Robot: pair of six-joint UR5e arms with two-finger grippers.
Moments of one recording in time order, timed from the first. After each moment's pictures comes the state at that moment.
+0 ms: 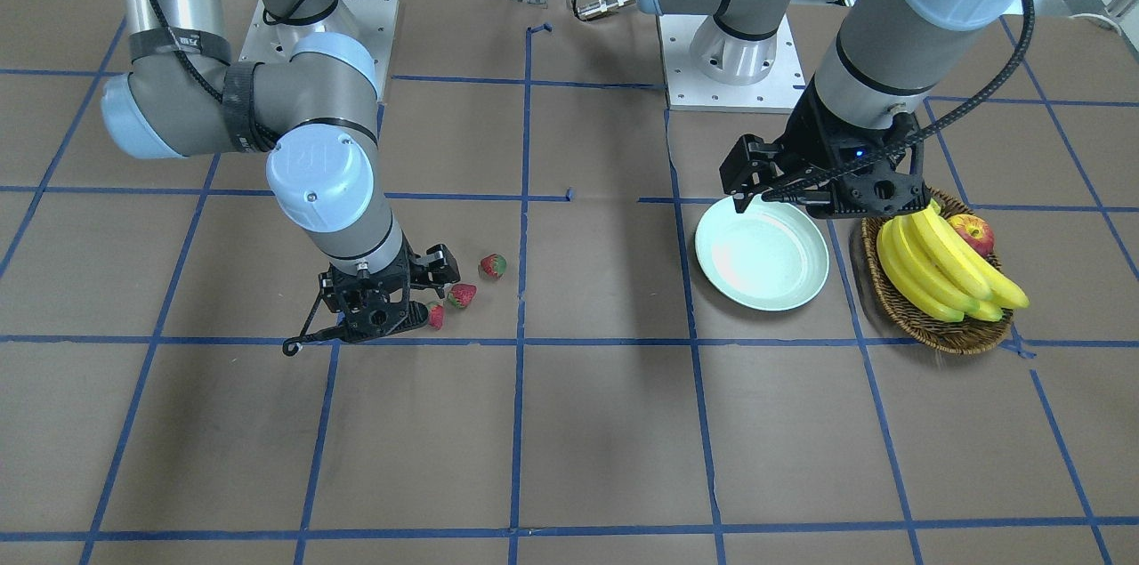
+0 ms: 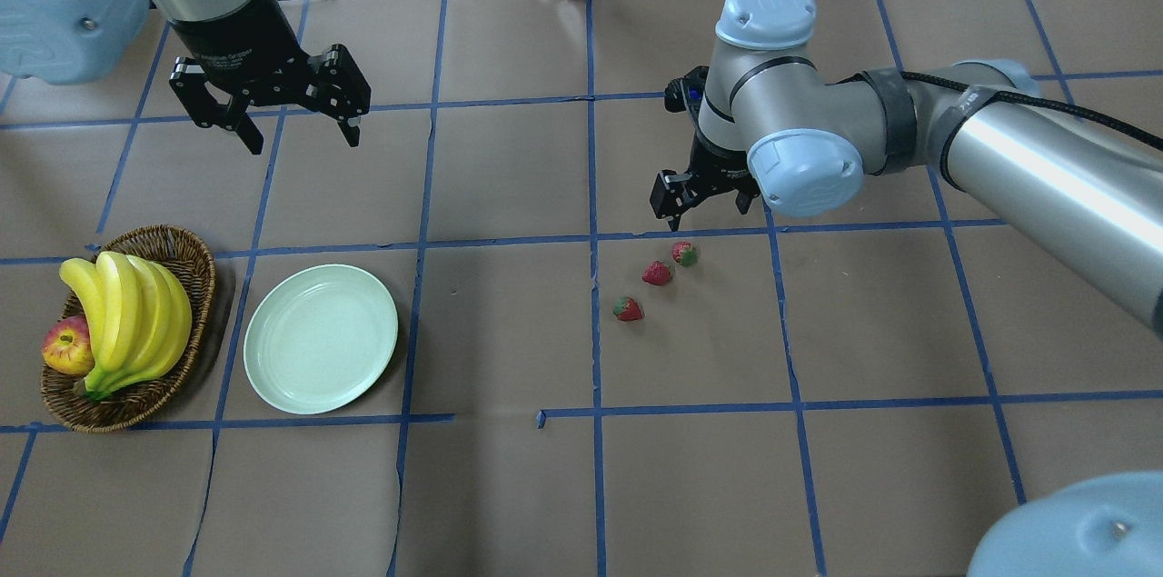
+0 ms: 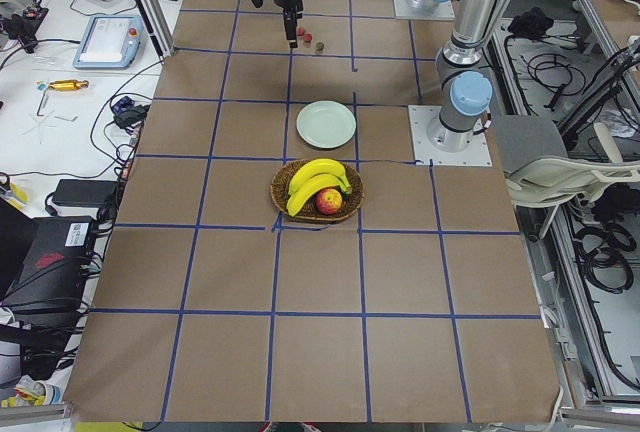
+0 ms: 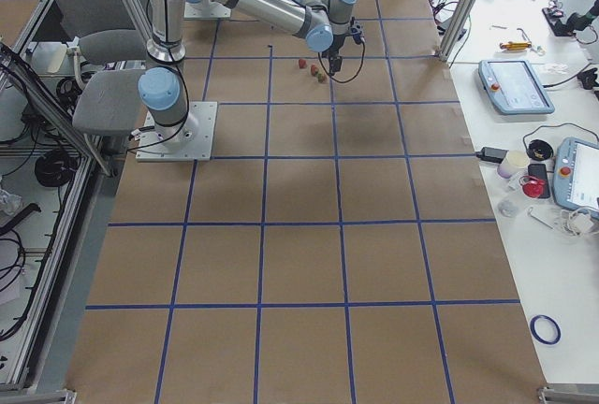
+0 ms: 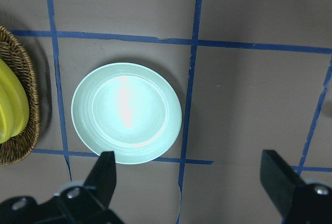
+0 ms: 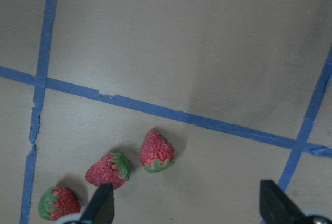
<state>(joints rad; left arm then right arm) -1.55 -1.69 -1.50 -1.60 1.60 -0.05 1.72 -1.22 1.77 -2.05 -1.52 -0.10</state>
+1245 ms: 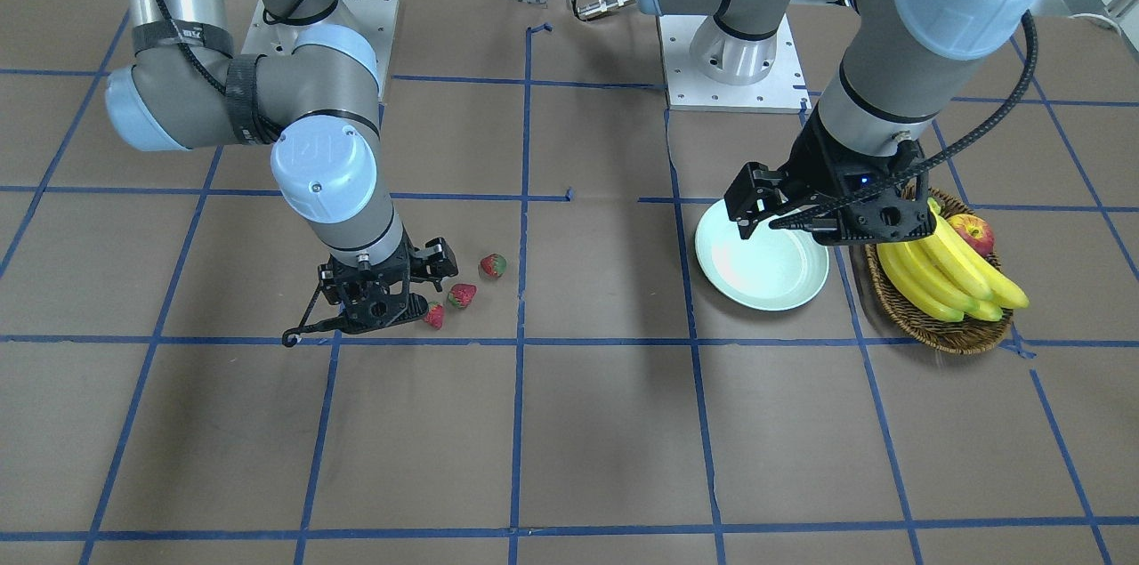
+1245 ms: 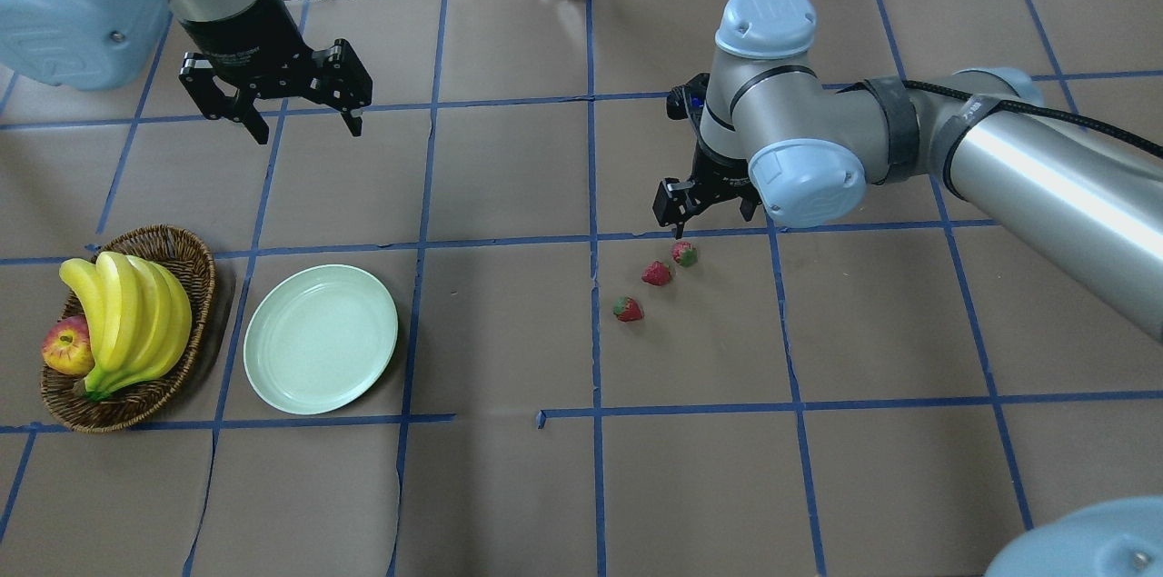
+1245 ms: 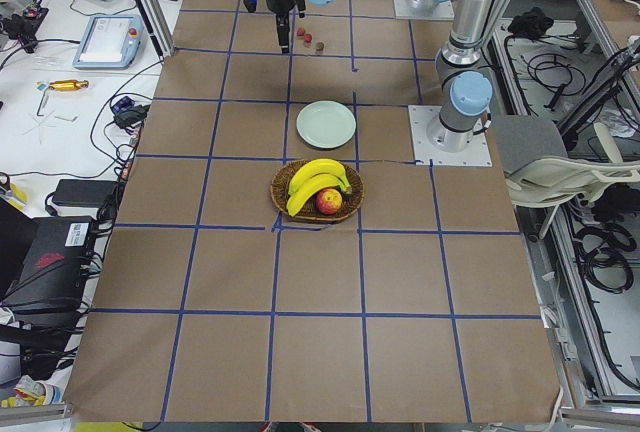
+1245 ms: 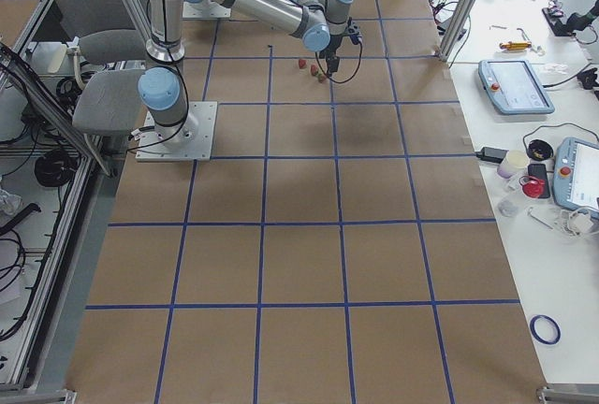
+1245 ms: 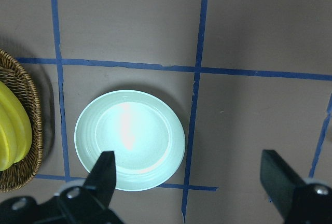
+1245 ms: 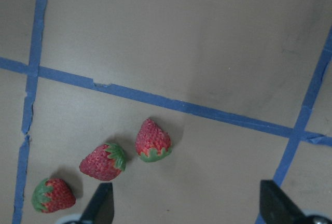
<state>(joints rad) -1.54 -1.72 -1.52 -1.52 1.60 -0.04 1.72 -1.23 1.80 -2.05 -1.53 -0.10</state>
